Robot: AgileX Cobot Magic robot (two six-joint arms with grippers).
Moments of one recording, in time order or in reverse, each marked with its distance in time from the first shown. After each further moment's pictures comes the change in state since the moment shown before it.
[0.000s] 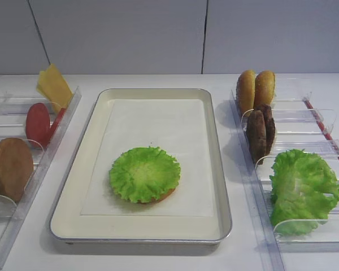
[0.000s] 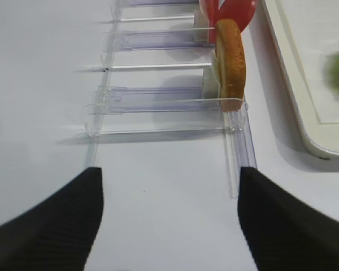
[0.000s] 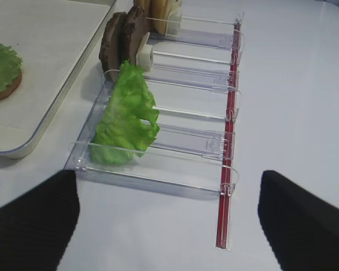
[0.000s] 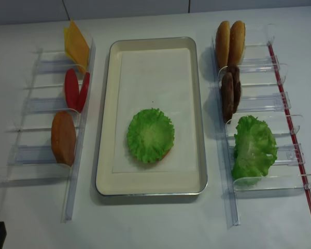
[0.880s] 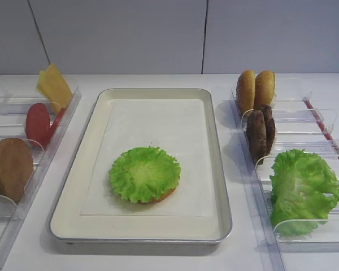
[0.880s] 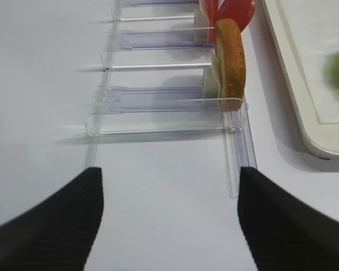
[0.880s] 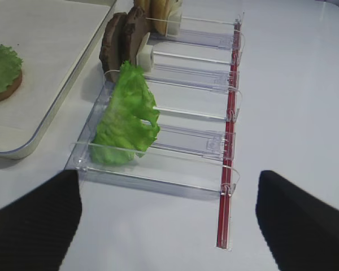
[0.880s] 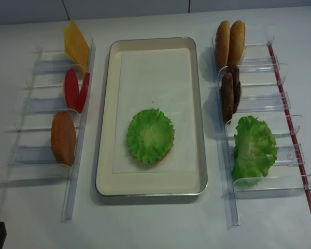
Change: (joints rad) left arm 0.000 0.000 0.000 0.000 0.000 0.000; right arm 0.000 0.000 0.000 0.000 0.000 0.002
